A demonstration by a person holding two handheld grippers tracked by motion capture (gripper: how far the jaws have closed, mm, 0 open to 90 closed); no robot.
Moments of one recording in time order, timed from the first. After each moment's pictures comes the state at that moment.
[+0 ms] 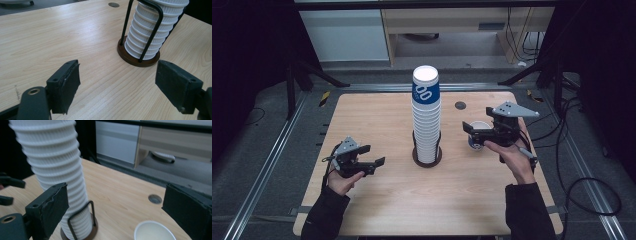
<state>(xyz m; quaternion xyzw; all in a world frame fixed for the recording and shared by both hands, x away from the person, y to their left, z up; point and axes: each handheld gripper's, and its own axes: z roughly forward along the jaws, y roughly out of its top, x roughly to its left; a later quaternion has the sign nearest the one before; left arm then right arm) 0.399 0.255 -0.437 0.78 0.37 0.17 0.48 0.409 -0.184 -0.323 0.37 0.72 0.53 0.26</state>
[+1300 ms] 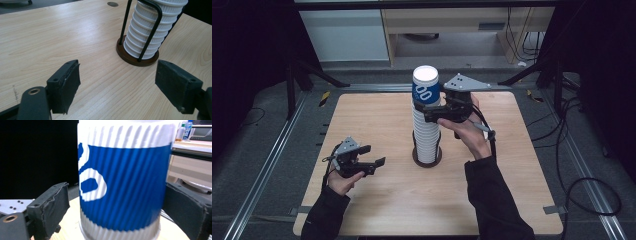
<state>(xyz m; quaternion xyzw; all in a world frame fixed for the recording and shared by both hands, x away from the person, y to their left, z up) 0.400 0.254 -0.438 0.78 0.37 0.16 0.48 0.444 -0.076 -0.275 0.29 0.71 0.60 0.23</state>
